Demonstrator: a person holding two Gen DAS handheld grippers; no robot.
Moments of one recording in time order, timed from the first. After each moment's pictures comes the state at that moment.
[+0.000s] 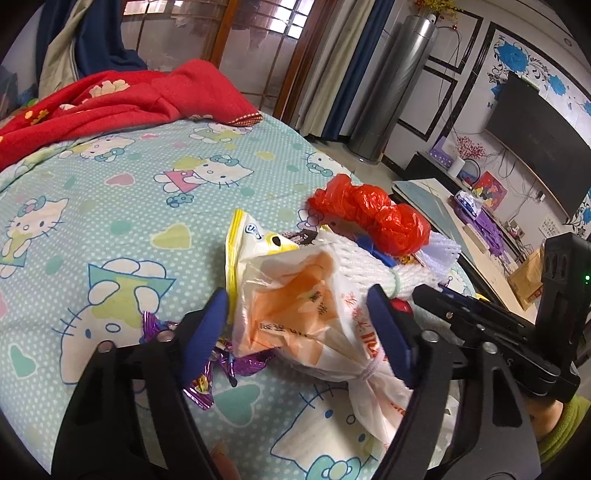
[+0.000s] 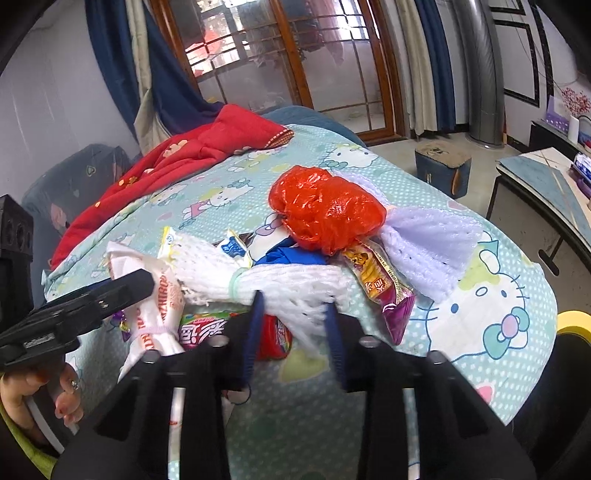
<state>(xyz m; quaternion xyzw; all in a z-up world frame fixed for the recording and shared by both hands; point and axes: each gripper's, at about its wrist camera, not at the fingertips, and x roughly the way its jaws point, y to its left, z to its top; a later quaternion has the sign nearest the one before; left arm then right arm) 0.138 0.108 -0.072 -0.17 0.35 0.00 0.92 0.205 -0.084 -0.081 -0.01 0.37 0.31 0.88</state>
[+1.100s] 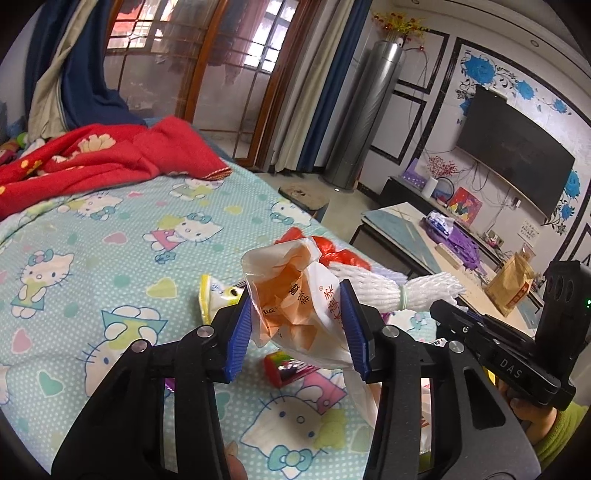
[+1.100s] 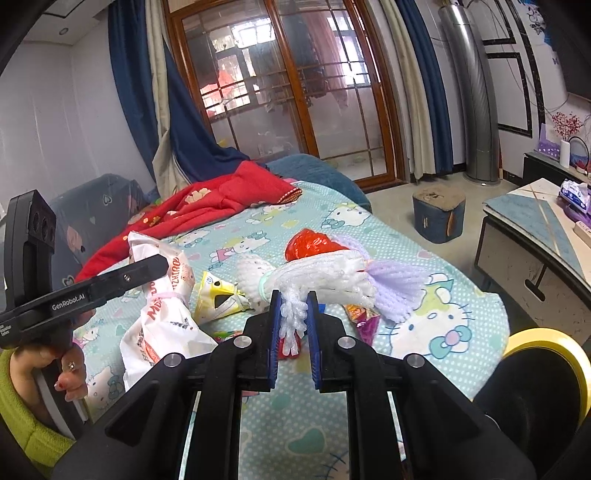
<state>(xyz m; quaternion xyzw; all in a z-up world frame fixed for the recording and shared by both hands) 0.108 0.085 -0.007 -0.15 0.28 -0.03 0.95 0.153 -0.132 -0.020 0.02 0.29 0.32 0.90</state>
